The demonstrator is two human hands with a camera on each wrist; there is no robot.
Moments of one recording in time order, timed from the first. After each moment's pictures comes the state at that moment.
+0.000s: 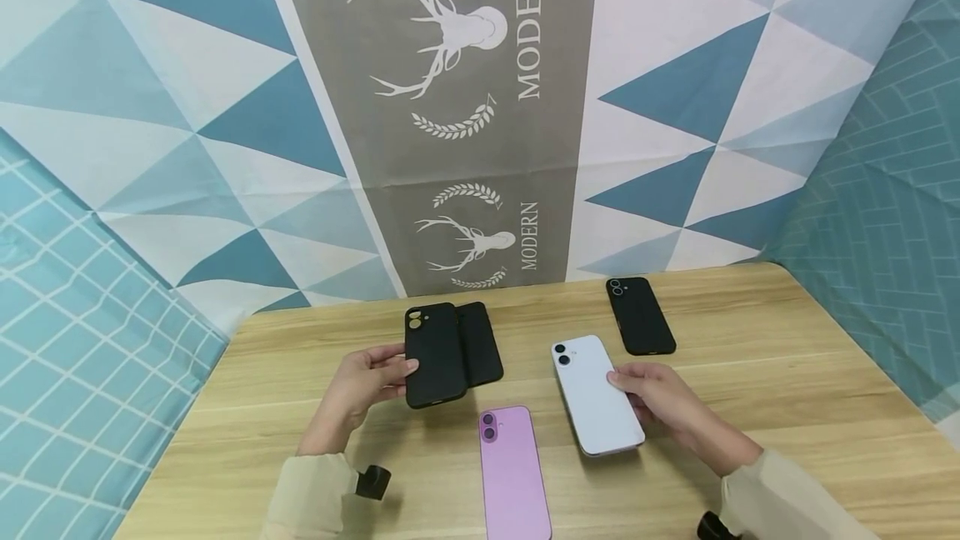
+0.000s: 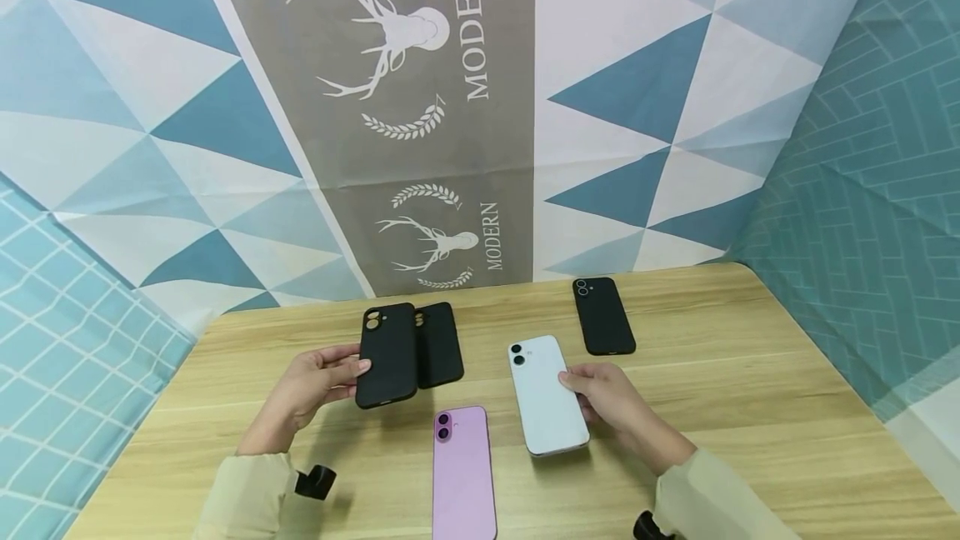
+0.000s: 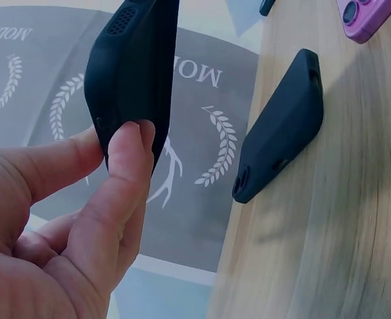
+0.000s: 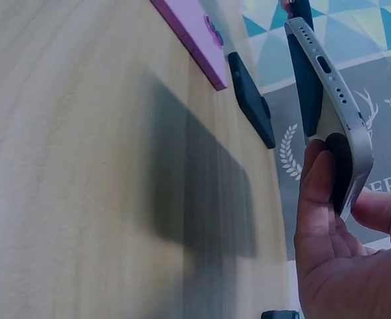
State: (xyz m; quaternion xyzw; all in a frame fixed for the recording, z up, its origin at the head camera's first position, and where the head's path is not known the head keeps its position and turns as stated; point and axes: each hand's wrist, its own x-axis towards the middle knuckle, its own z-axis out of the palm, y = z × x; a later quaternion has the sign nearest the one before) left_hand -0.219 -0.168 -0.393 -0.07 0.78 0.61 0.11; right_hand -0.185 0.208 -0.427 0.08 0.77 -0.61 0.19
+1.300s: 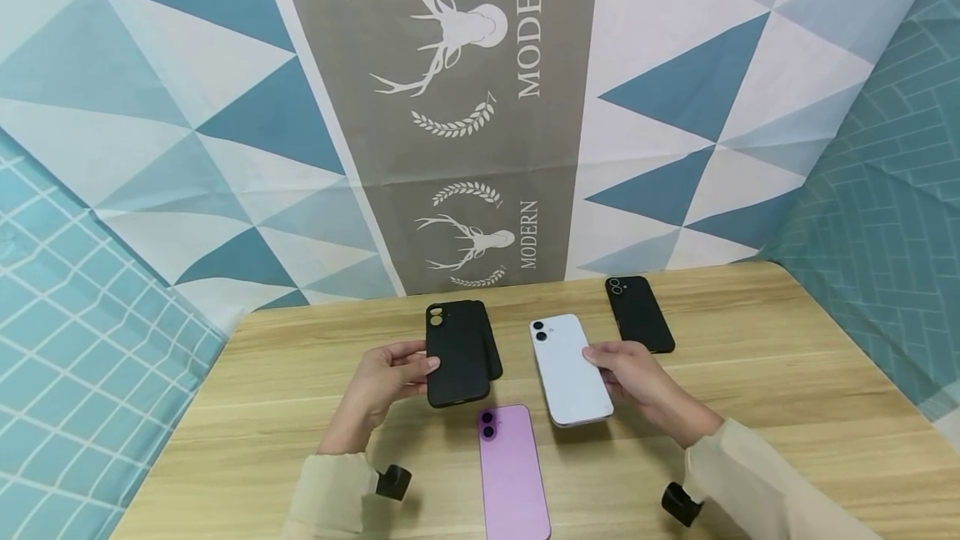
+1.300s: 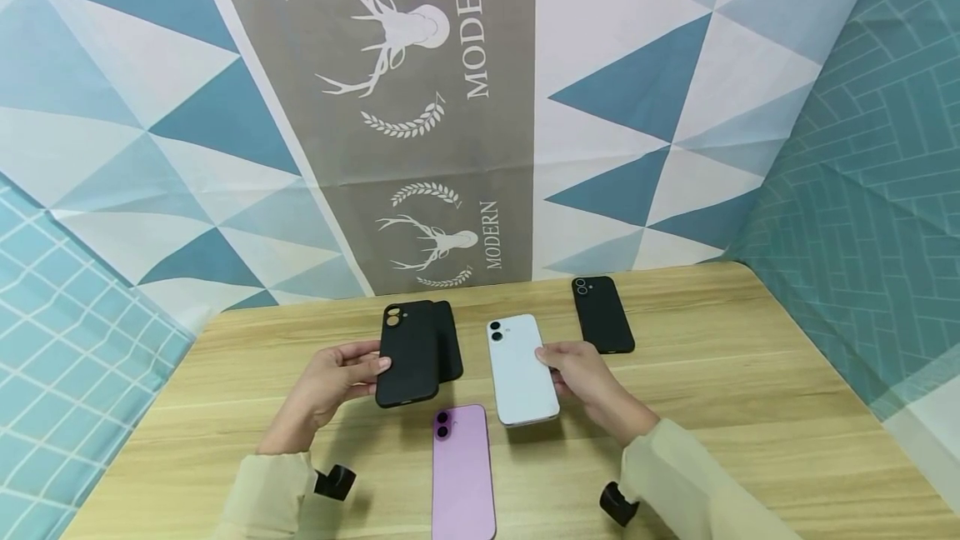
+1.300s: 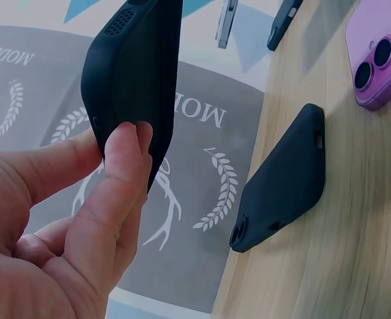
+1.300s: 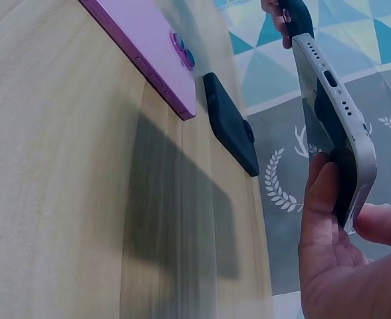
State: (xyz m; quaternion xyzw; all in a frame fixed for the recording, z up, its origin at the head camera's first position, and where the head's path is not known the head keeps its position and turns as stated) left_hand -0.219 -0.141 -0.393 -0.05 0.75 0.65 0.11; right_hand -0.205 0.180 -0.414 0.09 0.73 -0.65 0.16
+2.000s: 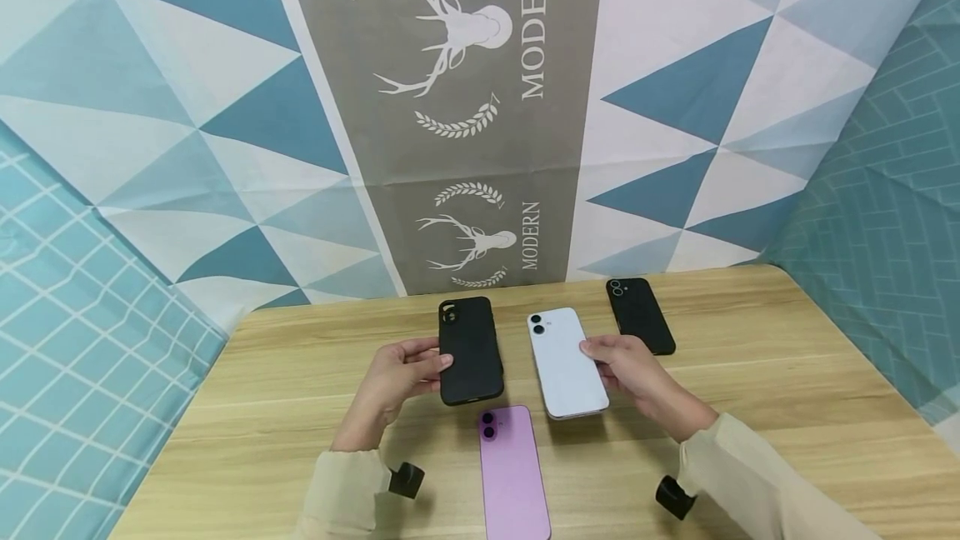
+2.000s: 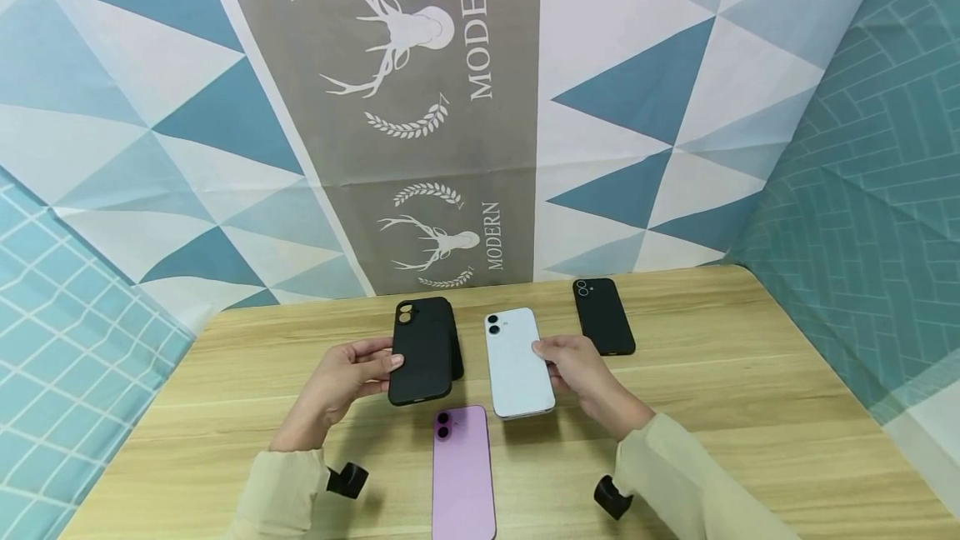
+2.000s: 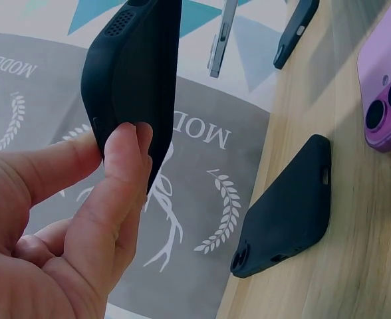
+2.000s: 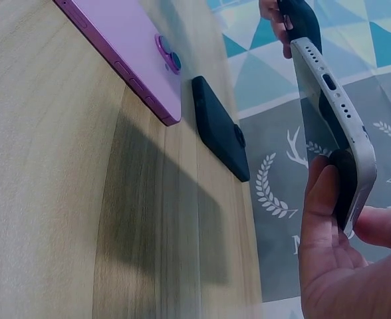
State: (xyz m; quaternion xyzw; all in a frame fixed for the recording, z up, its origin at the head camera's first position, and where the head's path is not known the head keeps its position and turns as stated) left_hand -0.218 -0.127 -0.390 -0.05 0.74 0.66 0.11; right_hand -0.211 0.175 -0.406 0.09 0.74 -0.65 0.15
